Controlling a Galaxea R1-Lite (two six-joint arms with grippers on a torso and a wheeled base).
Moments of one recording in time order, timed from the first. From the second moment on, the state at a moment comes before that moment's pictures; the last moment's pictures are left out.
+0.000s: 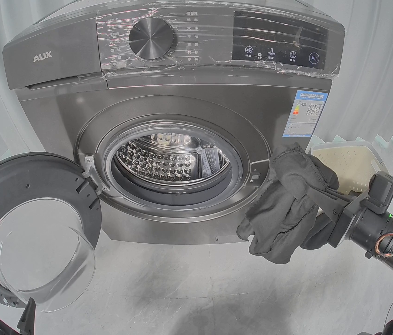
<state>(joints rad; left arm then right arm) 0.00 0.02 -0.02 0.00 -0.02 -0.02 0.72 1.36 -0.36 -0.98 -0.18 0.18</state>
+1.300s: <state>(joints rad) 0.00 0.02 -0.02 0.00 -0.03 0.00 0.84 1.53 -0.50 -1.08 -0.19 0.22</state>
